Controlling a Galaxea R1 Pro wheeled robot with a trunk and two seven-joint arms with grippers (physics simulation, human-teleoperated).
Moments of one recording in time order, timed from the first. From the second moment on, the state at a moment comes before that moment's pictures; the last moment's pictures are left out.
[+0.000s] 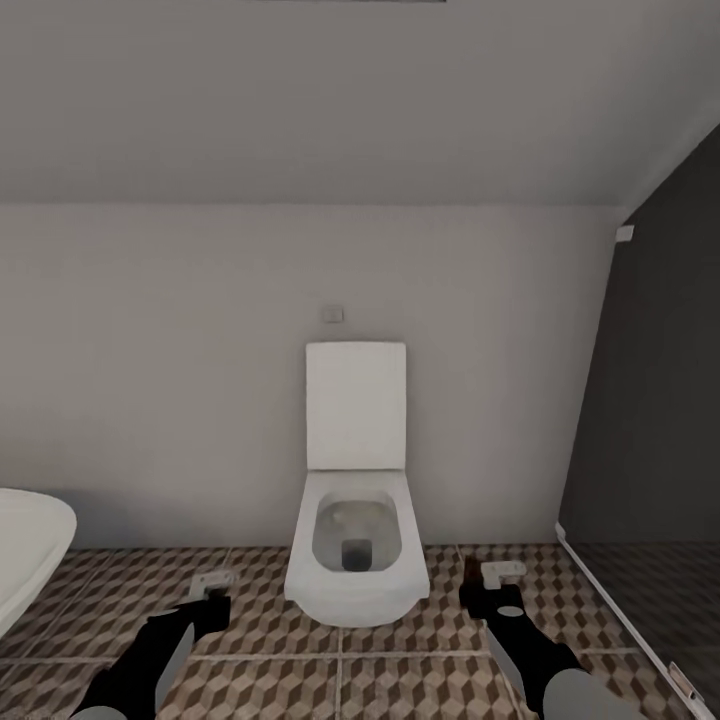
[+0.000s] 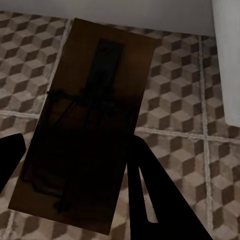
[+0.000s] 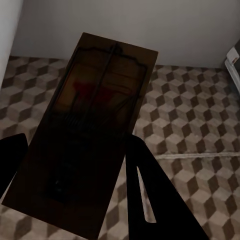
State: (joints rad) left arm -0.46 0.06 0.15 -0.62 0.00 0.34 -0.03; right arm -0.60 0.01 0.00 -0.31 0.10 0.04 -0.17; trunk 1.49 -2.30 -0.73
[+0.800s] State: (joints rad) left arm -0.55 0.07 0.14 -0.45 -0.10 0.33 -0.03; right arm -0.60 0.01 0.00 -0.31 0.10 0.03 -0.17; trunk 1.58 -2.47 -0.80
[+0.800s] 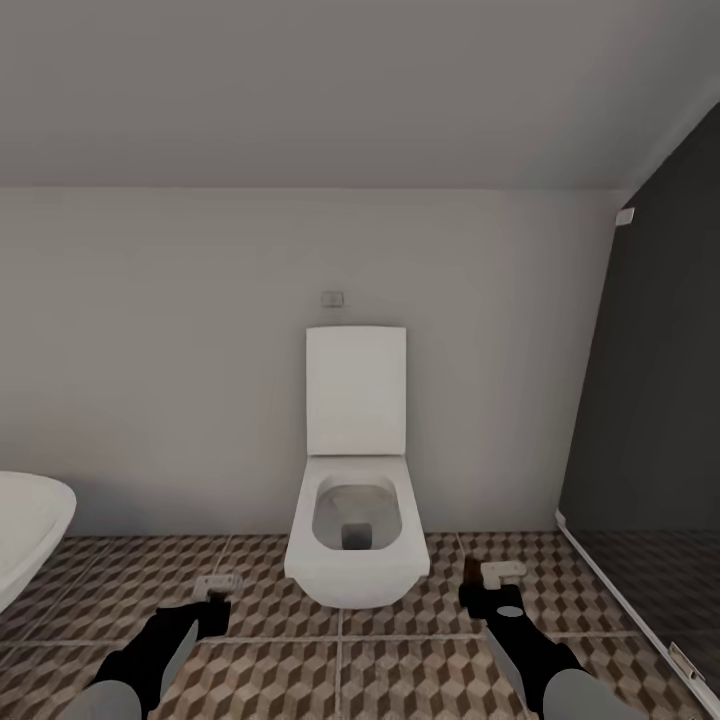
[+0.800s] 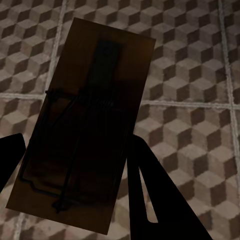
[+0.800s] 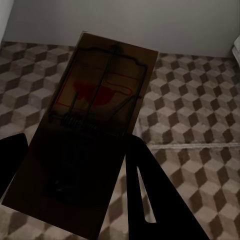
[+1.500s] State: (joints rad) left arm -0.55 0.06 0.15 -0.47 -0.10 0.26 -0.03; right arm -0.60 0.01 -0.01 -0.33 0.10 0.04 -0.17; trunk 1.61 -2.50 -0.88
